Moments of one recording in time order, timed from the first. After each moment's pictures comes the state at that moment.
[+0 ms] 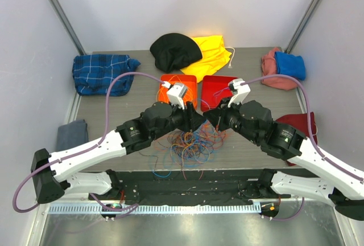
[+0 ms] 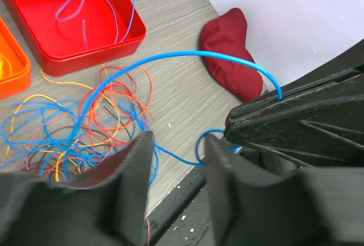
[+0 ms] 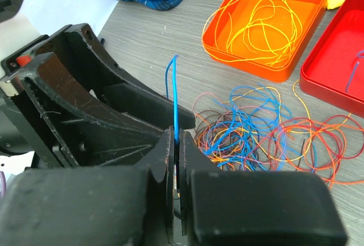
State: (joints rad) left arm -1.06 1.16 1.00 -0.09 -0.16 -0.60; right arm 1.00 0.87 1.06 -0.49 0.30 0.54
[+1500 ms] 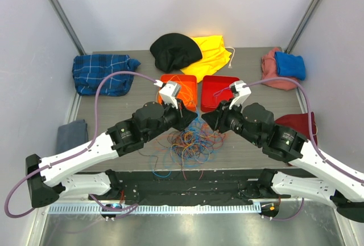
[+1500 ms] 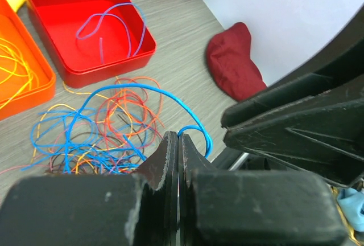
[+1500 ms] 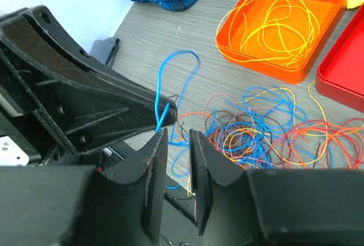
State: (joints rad) left arm -1.07 1.09 1.01 -0.15 -0.21 -0.55; right arm 1.00 0.84 1.02 -0.44 0.26 0.56
